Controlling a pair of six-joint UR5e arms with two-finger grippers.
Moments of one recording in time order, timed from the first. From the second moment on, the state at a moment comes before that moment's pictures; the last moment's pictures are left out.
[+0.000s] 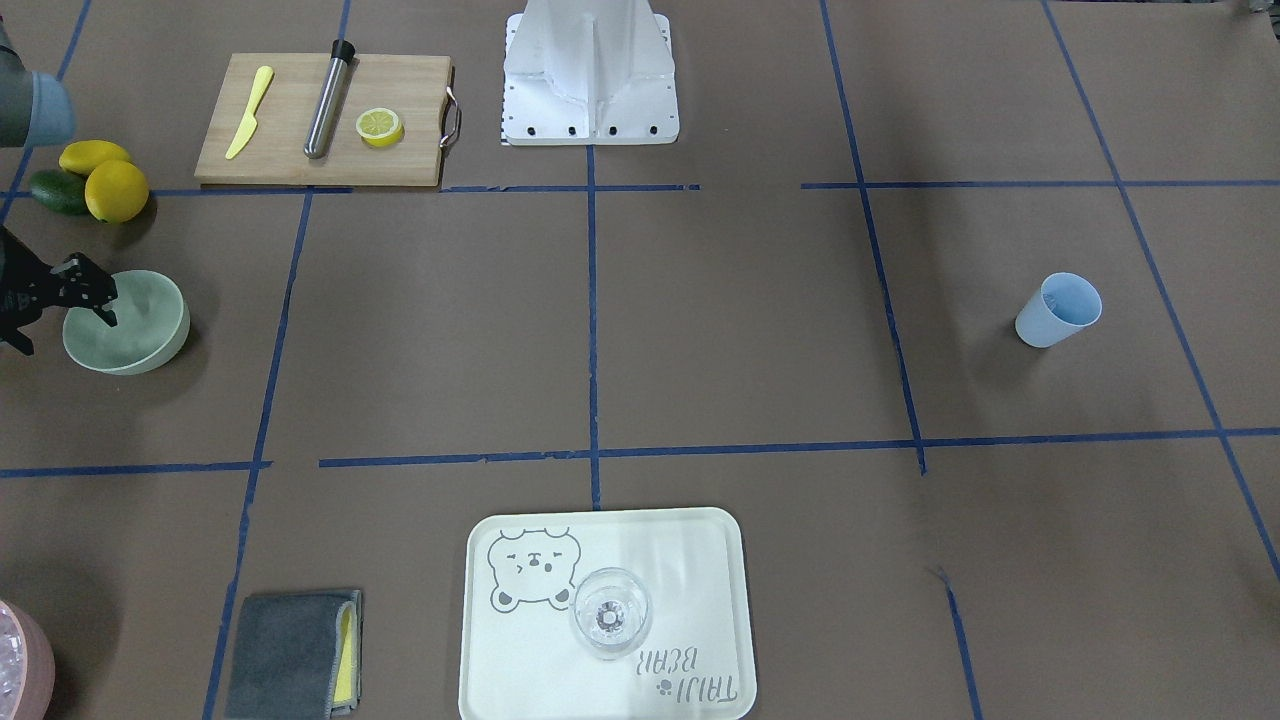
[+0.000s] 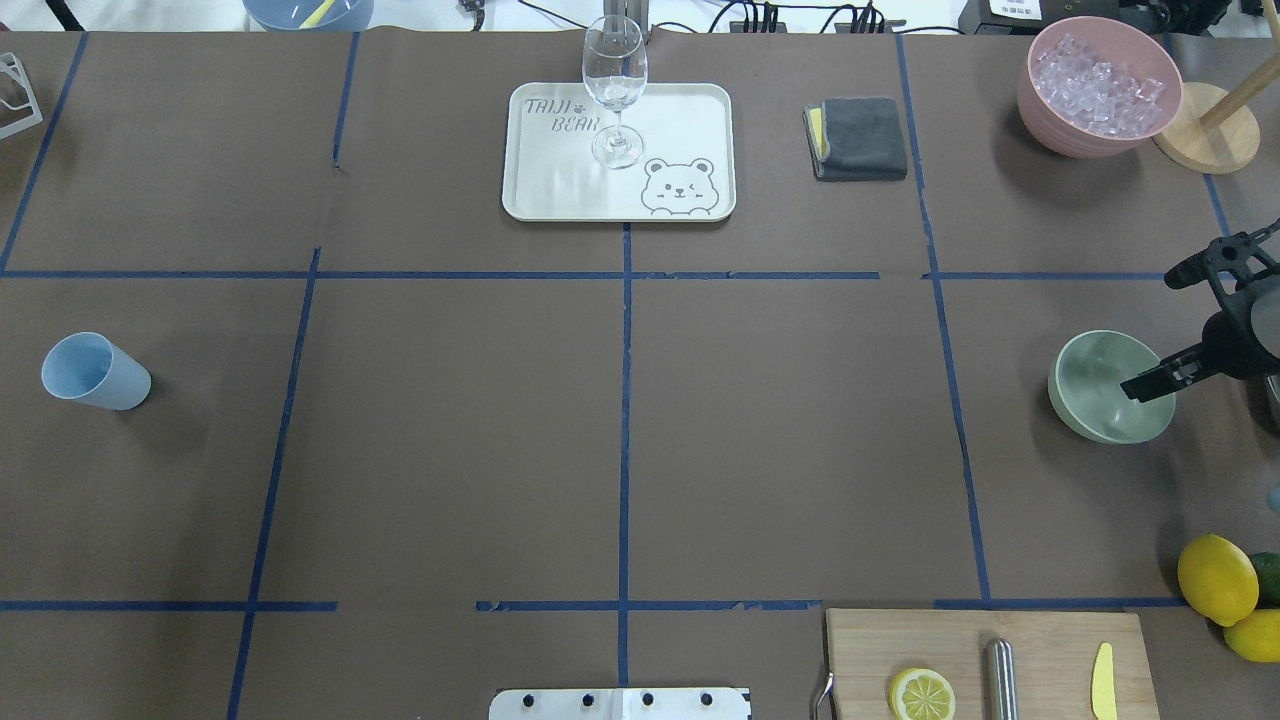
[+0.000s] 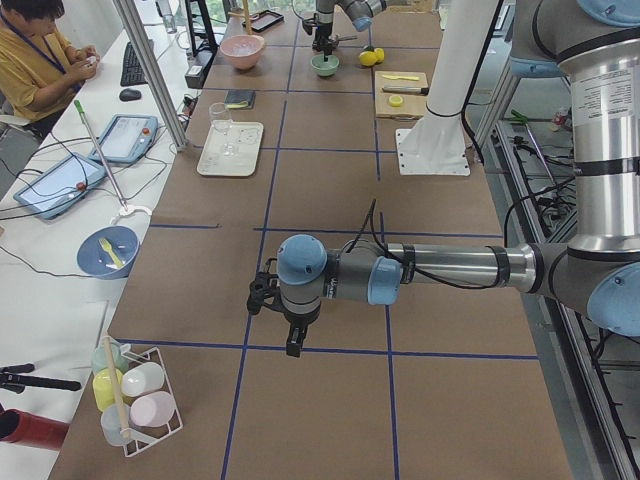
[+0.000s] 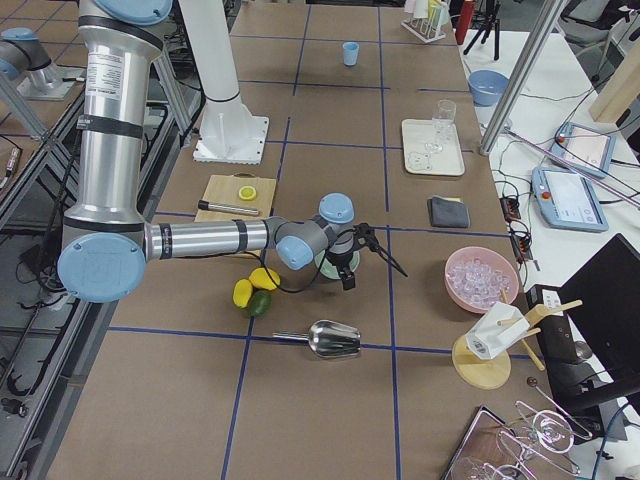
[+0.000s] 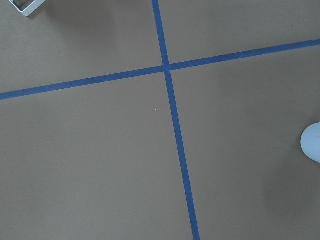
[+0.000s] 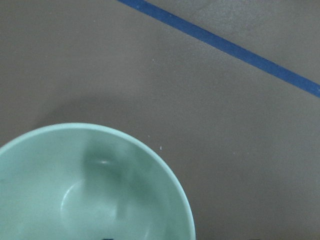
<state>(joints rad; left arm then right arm) -1.56 -1.40 -1.75 -1.66 -2.37 0.10 0.98 -1.70 1.69 -1.00 2.11 0.35</state>
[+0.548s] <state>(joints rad) -1.56 -1.40 -1.76 -1.66 -2.37 0.10 0.98 -1.70 1.69 -0.95 2.10 0.32</state>
